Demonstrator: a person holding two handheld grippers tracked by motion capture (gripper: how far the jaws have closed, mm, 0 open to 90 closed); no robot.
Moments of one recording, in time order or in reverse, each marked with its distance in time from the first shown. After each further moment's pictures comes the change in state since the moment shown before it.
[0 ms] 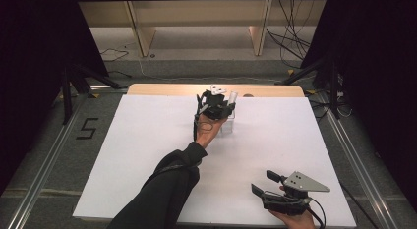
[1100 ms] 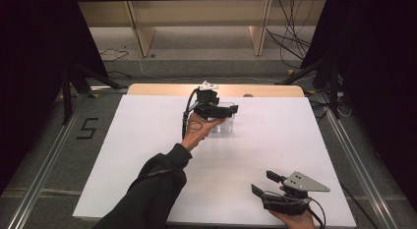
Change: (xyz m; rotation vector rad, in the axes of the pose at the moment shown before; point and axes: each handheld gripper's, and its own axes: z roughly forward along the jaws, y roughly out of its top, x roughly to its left) left arm 0.006 0.015 -0.050 0.011 -0.151 -0.041; right arm 0.000 0.000 0.000 0.006 -0.001 0.006
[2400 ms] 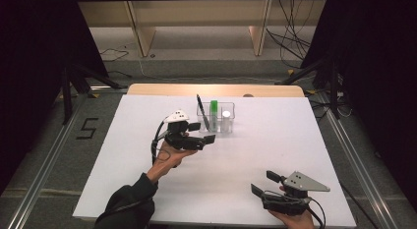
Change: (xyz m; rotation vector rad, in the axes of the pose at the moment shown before) left arm 0.015 -0.079 -0.079 -0.018 -0.157 0.063; right arm 0.000 0.000 0.001 -0.004 0.004 0.016
